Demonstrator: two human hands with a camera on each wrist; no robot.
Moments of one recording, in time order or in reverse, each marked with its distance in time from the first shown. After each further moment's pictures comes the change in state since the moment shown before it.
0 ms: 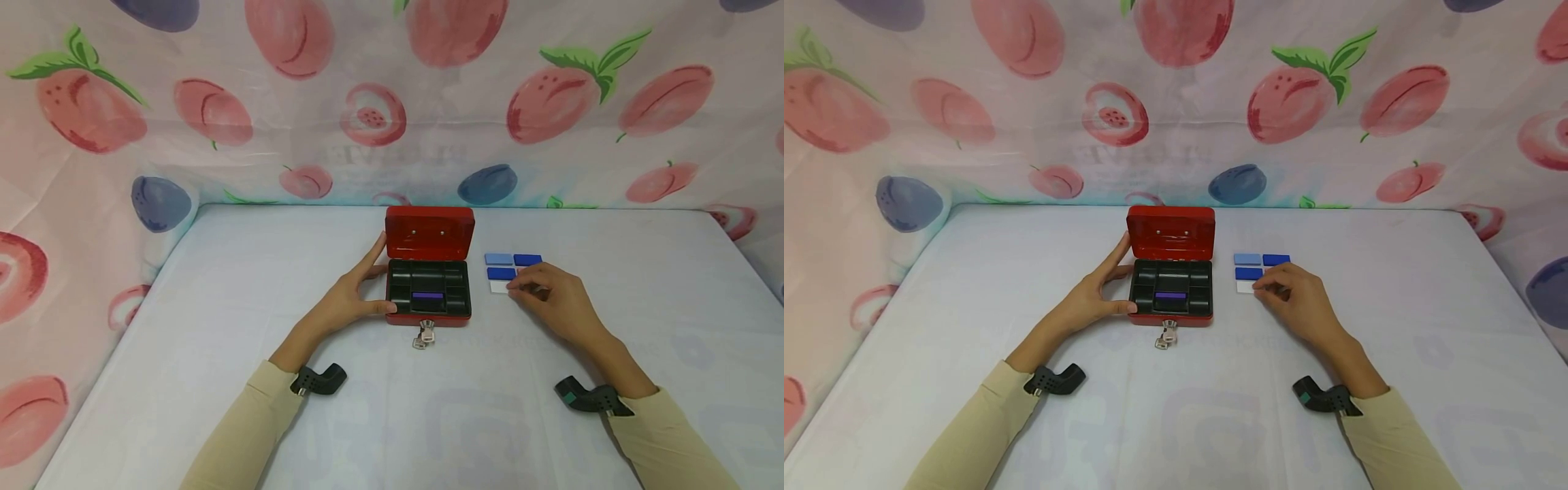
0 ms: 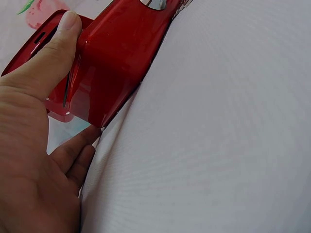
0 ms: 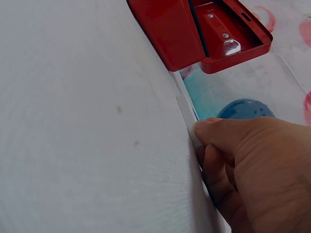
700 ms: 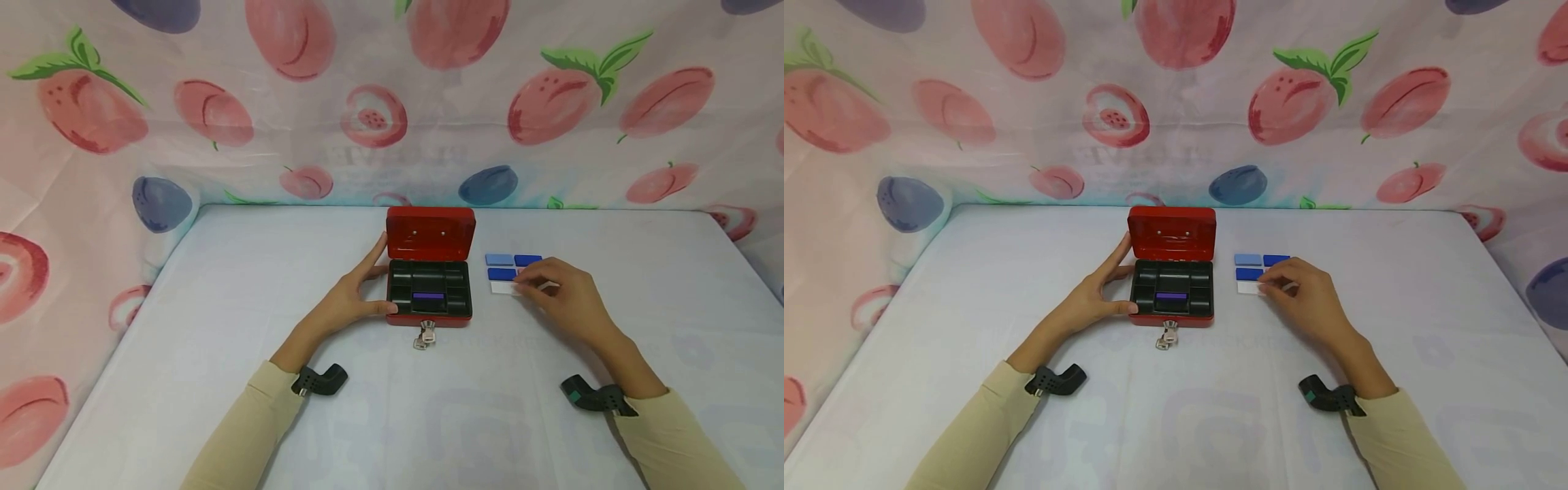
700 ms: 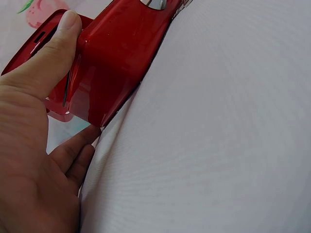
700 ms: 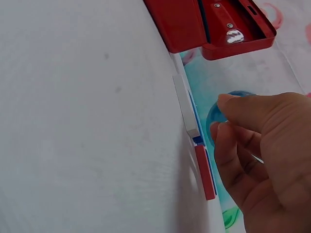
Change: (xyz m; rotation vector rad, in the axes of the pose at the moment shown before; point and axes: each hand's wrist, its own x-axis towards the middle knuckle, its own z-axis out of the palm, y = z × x) left_hand 0.001 -0.003 -0.001 -0.002 -0.006 0.004; right_hand 0.004 -0.008 -0.015 0.032 0.008 0.018
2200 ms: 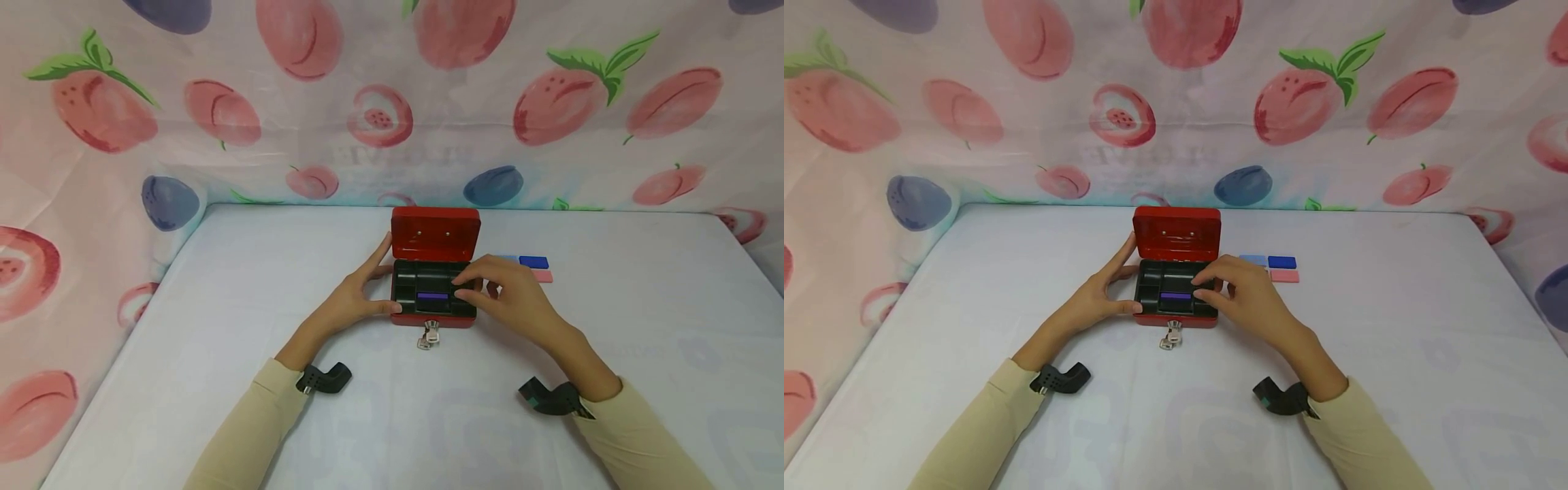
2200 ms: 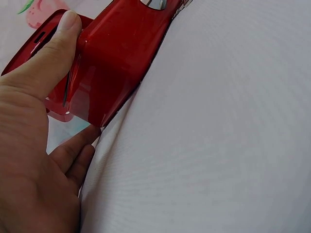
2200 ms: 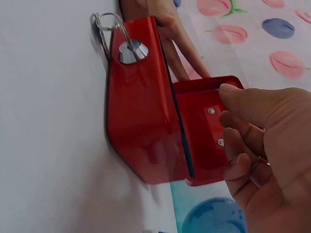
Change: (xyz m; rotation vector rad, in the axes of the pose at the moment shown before) left_hand 0.010 -0.035 0.006 0.014 0.027 -0.008; right_hand 0.032 -0.078 0.031 0.169 -0.088 -0.221
